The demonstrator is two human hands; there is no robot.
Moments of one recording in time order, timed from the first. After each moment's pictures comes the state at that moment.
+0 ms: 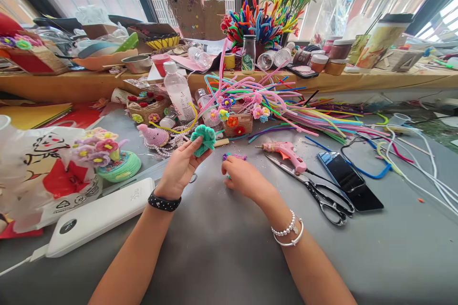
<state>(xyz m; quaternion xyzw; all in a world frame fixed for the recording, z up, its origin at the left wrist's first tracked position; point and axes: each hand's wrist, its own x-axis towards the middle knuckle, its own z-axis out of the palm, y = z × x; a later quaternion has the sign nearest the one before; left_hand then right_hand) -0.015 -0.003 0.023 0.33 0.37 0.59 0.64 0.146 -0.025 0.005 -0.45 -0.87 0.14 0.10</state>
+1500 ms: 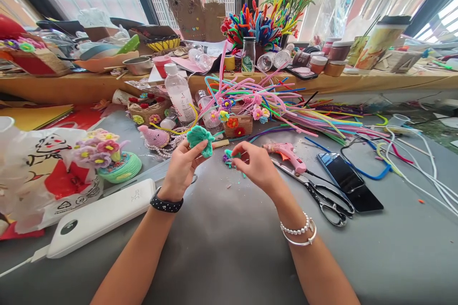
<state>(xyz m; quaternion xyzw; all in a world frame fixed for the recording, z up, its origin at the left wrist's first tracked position) -0.010 -0.007 0.027 0.37 0.41 0.60 0.58 0.163 -0.024 0.025 -0.50 -0.70 0.34 0.38</state>
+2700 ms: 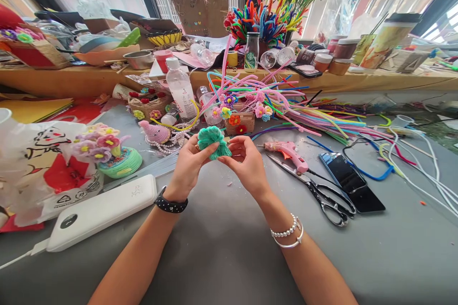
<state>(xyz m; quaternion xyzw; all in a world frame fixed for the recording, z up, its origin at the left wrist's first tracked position) 0.001 -0.014 0.024 0.44 0.40 0.57 0.56 0.133 -0.026 0.011 -0.44 -0.56 0.43 0.55</state>
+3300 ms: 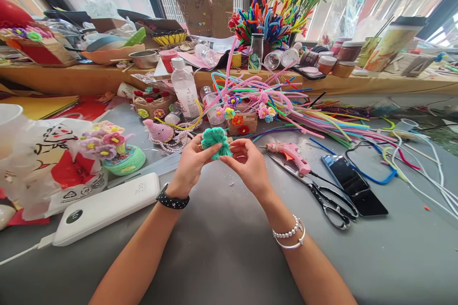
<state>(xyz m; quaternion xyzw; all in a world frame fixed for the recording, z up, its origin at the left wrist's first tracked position) -0.003 -0.009 0.021 0.45 0.42 0.55 0.56 0.134 -0.026 0.011 -0.45 -0.57 0.44 0.53</state>
